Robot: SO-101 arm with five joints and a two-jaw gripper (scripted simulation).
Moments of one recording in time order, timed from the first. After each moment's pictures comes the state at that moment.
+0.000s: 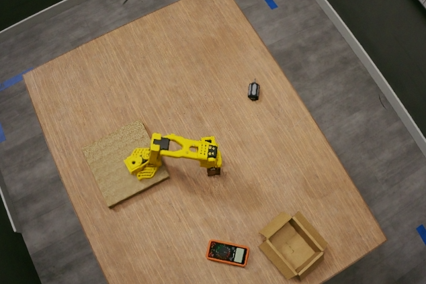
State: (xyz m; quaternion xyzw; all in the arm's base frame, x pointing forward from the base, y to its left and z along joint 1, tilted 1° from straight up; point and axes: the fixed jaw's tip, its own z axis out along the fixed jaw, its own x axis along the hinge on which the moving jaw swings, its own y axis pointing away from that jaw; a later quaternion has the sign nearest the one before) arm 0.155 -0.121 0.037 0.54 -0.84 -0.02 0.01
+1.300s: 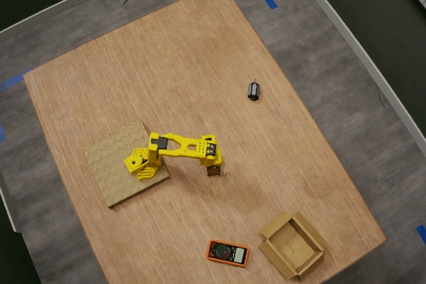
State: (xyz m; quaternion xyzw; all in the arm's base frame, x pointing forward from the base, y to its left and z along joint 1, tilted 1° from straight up) arm 0.158 -0.121 0.051 0.54 -0.84 -0.01 0.00
